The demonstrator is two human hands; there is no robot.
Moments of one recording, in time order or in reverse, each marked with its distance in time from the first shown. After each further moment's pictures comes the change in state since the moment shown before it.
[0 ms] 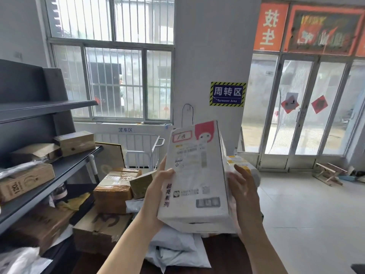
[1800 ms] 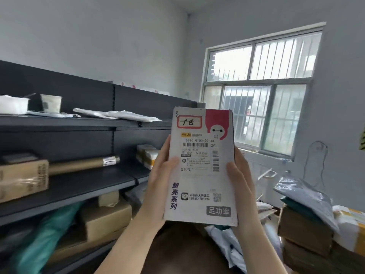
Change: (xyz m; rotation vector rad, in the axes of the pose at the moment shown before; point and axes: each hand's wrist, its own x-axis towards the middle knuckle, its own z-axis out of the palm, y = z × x) left_hand -0.266 0.048 0.179 0.551 0.541 0.697; right_hand -0.170 -0.162 0.027 0.628 -0.886 -0.019
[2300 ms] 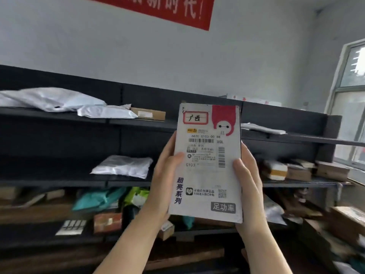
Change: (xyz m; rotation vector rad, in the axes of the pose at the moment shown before) left_hand -0.246 0.292 -0.100 0.471 0.379 0.257; right_hand -0.158 -0.046 0.299 0.320 -0.443 0.126
